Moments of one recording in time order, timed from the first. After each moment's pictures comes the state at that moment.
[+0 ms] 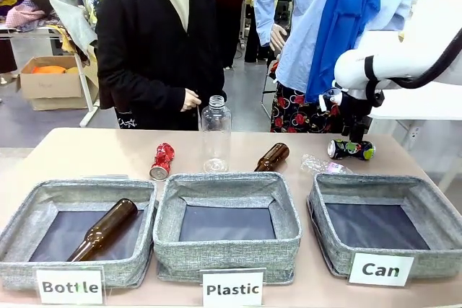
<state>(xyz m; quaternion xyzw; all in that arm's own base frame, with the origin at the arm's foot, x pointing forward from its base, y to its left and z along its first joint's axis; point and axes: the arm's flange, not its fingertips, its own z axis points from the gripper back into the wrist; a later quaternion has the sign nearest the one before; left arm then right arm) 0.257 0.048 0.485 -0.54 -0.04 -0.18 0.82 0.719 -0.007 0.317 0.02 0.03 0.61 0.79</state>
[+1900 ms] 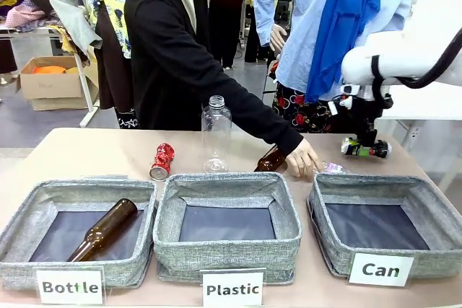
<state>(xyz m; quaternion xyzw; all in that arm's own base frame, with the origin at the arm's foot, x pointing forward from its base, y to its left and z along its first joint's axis) 0.256 0.048 0.486 -0.54 -0.04 -0.18 0.82 0.713 -0.052 0.318 0.07 0.09 0.59 0.80</state>
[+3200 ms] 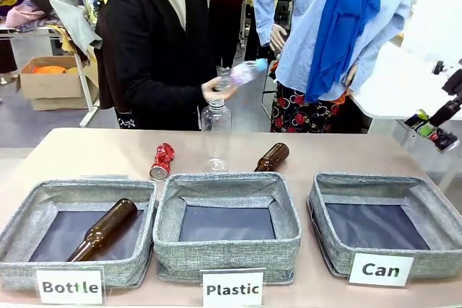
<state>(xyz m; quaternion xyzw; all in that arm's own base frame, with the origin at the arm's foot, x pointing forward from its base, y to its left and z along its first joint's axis) 0.256 0.048 0.485 -0.55 -0.04 -0.18 0.82 0.606 -0.223 0.426 0.19 -0.10 0.32 0.92</state>
